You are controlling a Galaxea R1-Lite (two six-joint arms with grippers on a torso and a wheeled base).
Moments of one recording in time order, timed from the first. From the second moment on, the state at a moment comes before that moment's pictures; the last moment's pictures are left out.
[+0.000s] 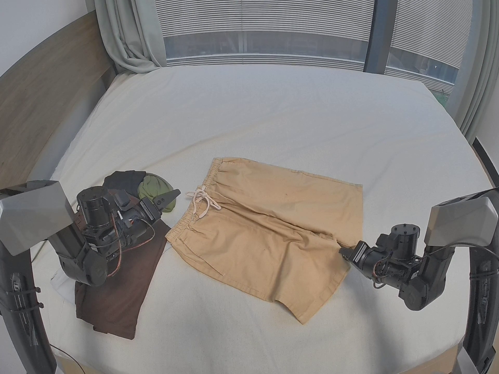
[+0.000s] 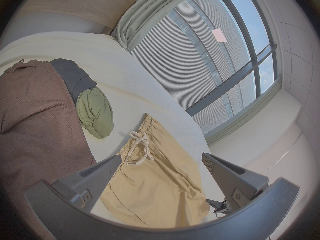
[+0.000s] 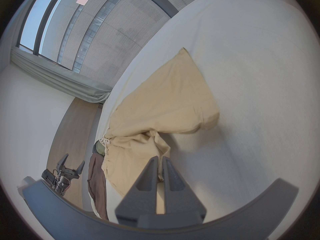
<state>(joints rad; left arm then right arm) -0.11 2.24 -0.74 -1.34 -0.37 -0.72 0.25 2.37 -0.52 -1.42 0.19 0.83</state>
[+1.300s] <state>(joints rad) -0.11 2.28 -0.73 -1.34 -0.37 -0.71 0.23 2.37 -0.58 -1.54 0.07 0.74</state>
